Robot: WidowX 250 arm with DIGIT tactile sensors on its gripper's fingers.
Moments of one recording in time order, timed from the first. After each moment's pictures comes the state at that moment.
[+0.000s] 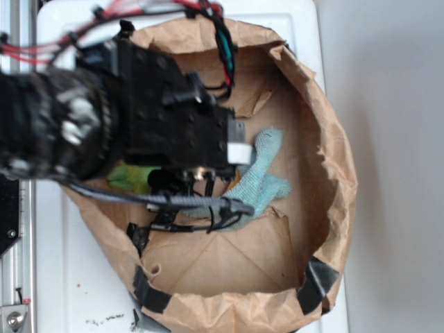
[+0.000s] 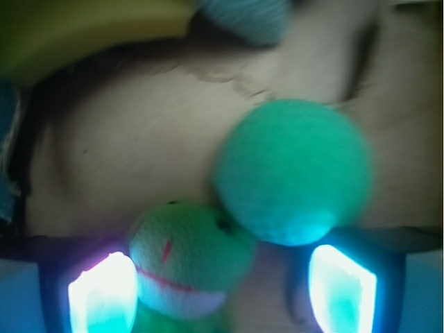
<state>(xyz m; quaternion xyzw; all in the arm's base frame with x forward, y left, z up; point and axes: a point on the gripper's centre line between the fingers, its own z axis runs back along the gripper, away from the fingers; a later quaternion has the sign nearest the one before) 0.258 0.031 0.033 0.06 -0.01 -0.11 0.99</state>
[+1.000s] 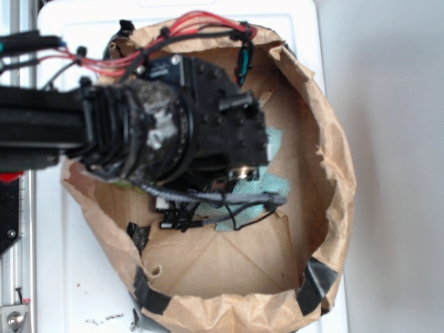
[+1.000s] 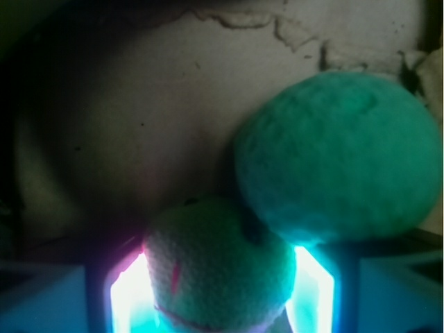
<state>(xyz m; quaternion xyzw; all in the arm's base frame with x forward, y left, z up) 0.263 0.042 0.029 0.01 0.05 -0.03 1.00</state>
